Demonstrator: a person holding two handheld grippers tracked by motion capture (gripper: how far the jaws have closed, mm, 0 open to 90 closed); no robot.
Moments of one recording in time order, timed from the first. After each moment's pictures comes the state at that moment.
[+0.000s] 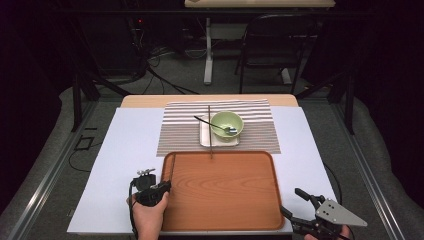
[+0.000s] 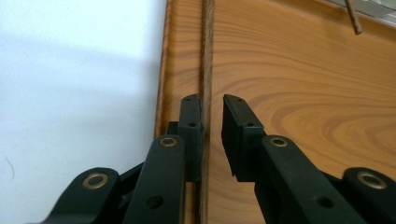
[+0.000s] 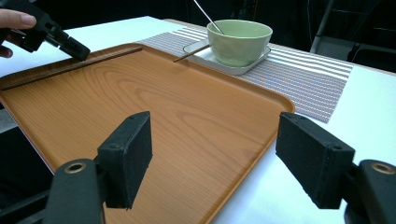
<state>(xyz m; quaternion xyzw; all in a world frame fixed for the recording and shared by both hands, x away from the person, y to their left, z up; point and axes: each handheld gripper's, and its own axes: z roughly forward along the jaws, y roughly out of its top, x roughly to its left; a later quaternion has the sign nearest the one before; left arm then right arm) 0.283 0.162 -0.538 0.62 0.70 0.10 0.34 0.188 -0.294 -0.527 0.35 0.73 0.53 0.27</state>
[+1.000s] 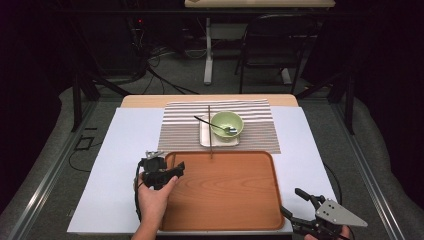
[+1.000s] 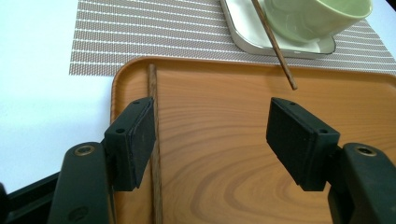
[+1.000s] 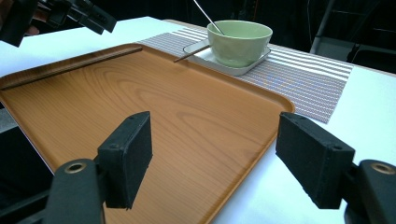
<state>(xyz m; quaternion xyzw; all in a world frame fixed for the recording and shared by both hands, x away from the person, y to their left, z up) 0.319 0.144 -0.509 0.66 0.63 0.14 0.39 0.188 -0.294 -0.527 0.34 0.73 0.53 0.27</state>
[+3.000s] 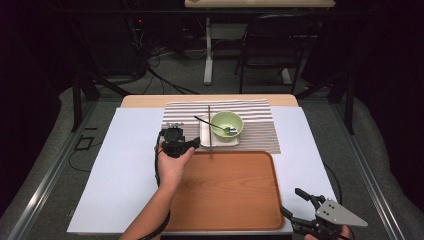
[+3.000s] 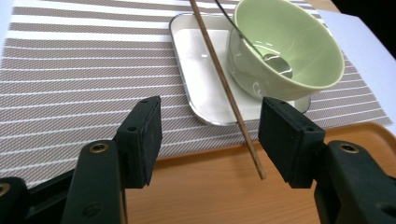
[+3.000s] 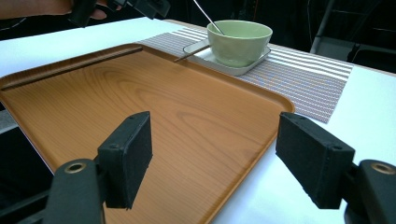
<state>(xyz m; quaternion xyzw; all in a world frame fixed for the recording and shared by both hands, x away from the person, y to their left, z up) 0.400 0.100 -0.490 0.69 0.59 0.13 0.40 0.188 -0.294 -0.527 0.34 0.73 0.53 0.27</state>
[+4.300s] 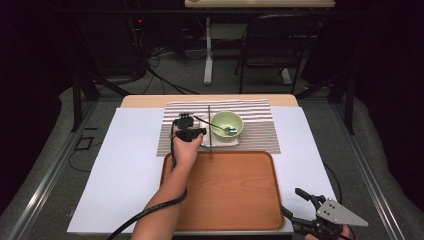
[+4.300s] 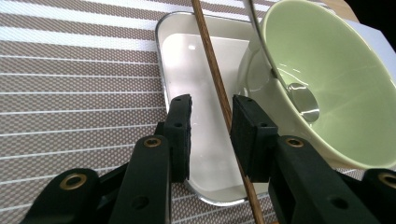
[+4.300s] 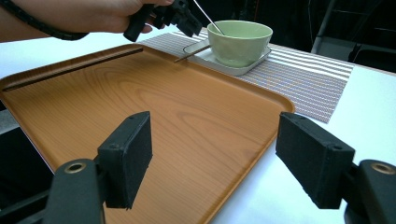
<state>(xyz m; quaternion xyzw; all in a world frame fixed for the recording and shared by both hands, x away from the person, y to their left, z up) 0.473 0.075 -0.524 0.67 0.62 0.08 0.39 0.188 -0.296 -0.527 0.34 0.73 0.53 0.26</state>
